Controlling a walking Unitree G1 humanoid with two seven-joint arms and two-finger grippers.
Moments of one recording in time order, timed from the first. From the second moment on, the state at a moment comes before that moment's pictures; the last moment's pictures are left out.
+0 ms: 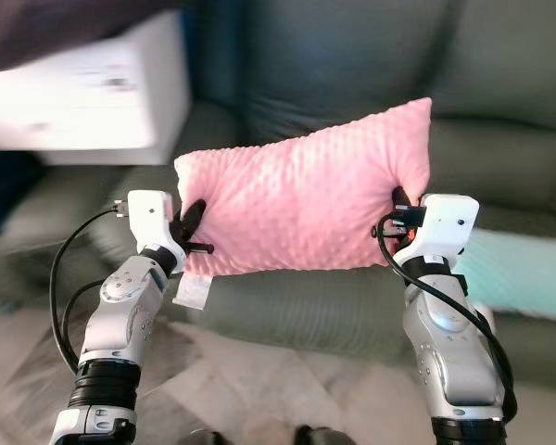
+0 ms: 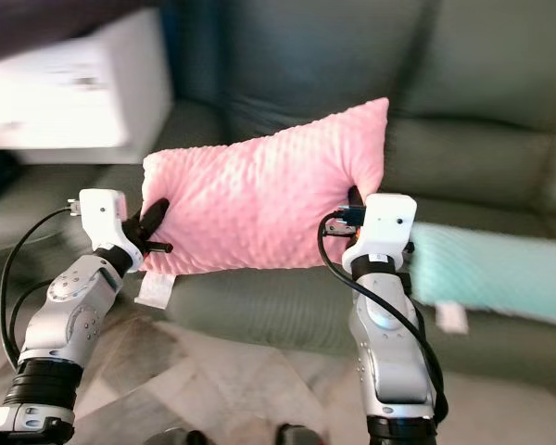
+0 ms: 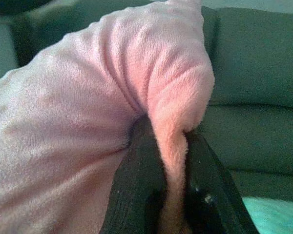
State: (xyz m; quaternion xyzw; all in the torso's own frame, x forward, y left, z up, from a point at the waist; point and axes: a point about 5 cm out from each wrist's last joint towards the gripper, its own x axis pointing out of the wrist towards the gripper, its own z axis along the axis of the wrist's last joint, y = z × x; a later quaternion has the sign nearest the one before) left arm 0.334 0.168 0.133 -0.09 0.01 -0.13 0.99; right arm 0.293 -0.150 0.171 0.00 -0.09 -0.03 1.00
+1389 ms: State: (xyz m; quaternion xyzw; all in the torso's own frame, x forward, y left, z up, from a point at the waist) left arm 0.317 0.165 0.120 -0.11 0.00 -0.13 0.99; right arm 0.285 -0.153 0.164 -0.01 -0.07 -0.02 1.00
